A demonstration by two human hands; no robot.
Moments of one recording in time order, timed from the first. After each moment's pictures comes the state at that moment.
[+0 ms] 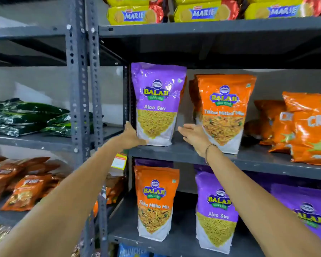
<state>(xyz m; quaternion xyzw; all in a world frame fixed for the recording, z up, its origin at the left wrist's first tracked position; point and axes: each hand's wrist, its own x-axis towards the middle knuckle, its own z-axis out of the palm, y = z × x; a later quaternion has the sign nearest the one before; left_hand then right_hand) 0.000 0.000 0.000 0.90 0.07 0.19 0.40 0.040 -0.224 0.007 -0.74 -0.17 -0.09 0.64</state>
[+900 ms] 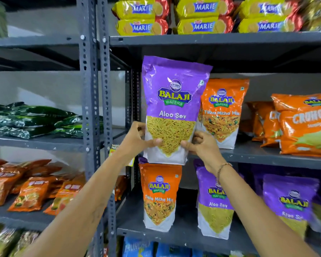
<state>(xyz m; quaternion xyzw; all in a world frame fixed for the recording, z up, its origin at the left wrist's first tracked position) -0.107 -0.025 -0.001 0.77 -0.10 0.24 0.58 -0.050 -0.241 -0.020 -0.68 -0.26 -0.13 0.67</state>
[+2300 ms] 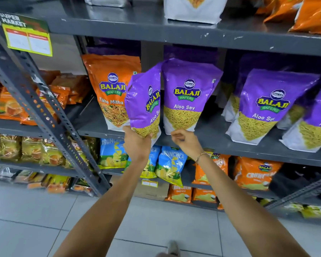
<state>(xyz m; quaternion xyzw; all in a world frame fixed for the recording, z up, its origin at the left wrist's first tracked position) -0.058 -0.217 -0.302 0.78 0.31 0.25 0.49 -0.002 -0.374 -0.327 -0.86 -0.12 0.05 0.50</state>
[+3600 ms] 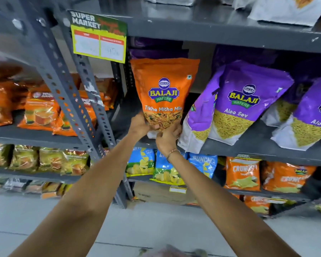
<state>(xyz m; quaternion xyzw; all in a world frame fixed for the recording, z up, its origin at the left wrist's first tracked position) 0.033 0.009 -0.308 0.86 0.07 0.05 0.50 0.002 -0.100 -0.330 -0.85 0.04 -0.03 0.53</state>
